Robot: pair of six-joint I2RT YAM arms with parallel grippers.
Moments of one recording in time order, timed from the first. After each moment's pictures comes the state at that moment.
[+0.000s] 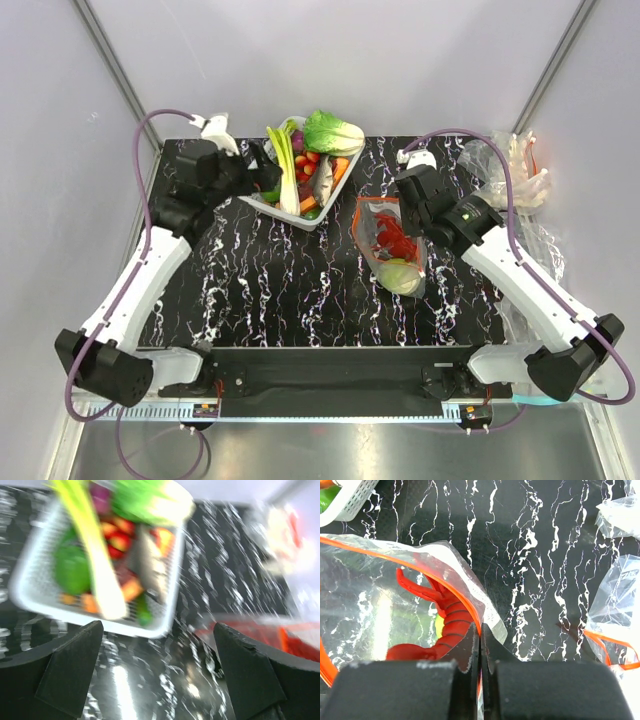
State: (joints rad) left arm -0.37 1.25 1.29 -0.38 0.09 -0.40; right arm 0.65 1.30 1.43 -0.96 0.45 0.29
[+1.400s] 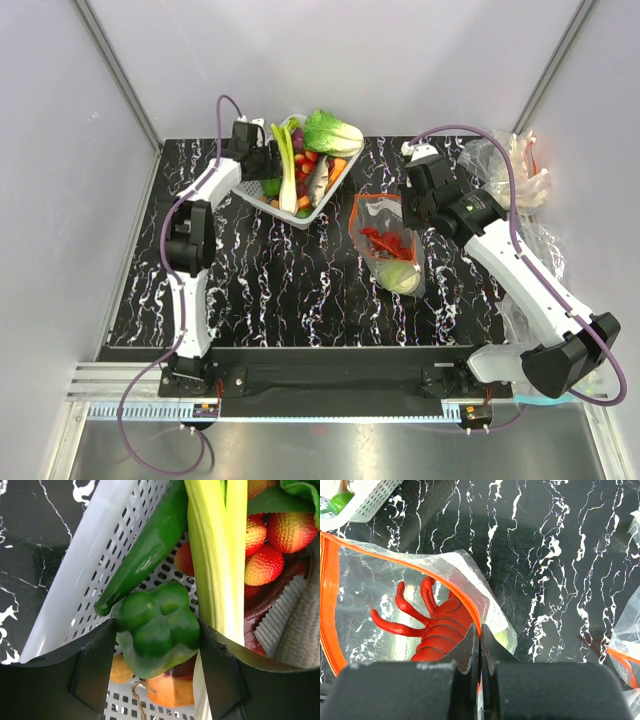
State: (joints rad) left arm -0.19 2.22 1.87 -0.42 0.11 -0.26; right arm 0.54 1.32 1.42 -0.88 0.27 0.25
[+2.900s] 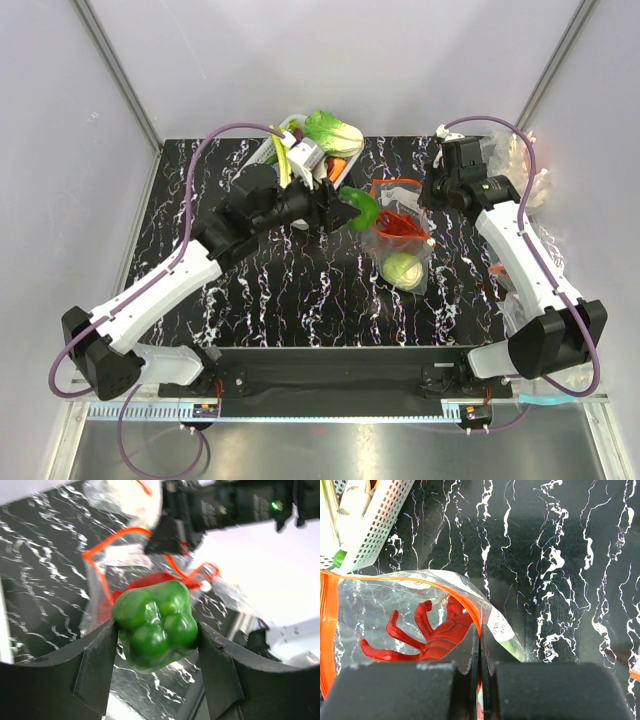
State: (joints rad) left arm -0.75 1.27 1.26 -0.15 0.30 -0.35; right arm 0.26 1.40 1.40 -0.75 0.01 0.28
